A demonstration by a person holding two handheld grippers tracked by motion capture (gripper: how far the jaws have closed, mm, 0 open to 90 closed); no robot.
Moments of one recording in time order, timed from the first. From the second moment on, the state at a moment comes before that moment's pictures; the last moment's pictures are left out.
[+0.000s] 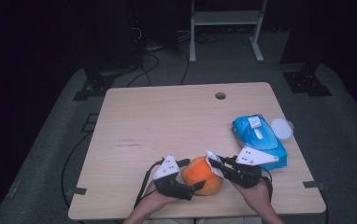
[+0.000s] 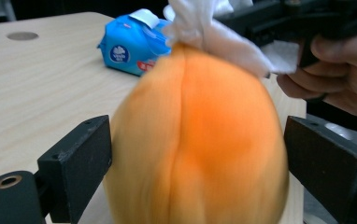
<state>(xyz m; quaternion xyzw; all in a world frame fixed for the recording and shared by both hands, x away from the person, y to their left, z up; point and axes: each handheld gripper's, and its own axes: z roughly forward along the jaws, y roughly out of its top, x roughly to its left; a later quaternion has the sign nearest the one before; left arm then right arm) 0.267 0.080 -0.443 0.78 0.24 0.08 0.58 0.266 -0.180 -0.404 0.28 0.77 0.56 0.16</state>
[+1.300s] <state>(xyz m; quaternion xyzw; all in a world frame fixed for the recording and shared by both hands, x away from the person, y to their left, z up) 0.264 0.084 -0.442 0.77 0.23 0.14 0.57 0.262 -0.170 -0.407 0.28 0.76 0.57 0.15</state>
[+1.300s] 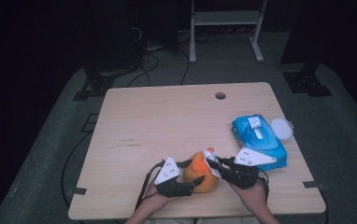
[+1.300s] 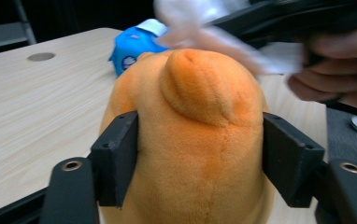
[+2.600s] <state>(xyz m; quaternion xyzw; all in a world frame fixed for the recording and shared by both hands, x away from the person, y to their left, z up) 0.253 0.070 -0.442 0.78 0.20 0.22 0.55 0.266 -0.173 -0.405 0.30 0.75 0.58 0.13</state>
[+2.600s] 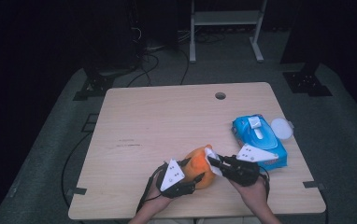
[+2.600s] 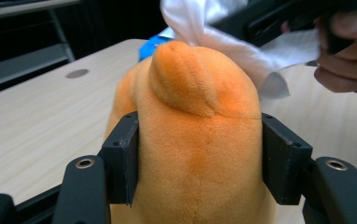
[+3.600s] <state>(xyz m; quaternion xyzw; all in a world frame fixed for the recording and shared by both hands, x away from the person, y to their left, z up) 0.246 0.063 -0.451 0.81 0.13 0.20 0.53 0.279 -0.188 -0.409 0.29 0.78 0.53 0.17</state>
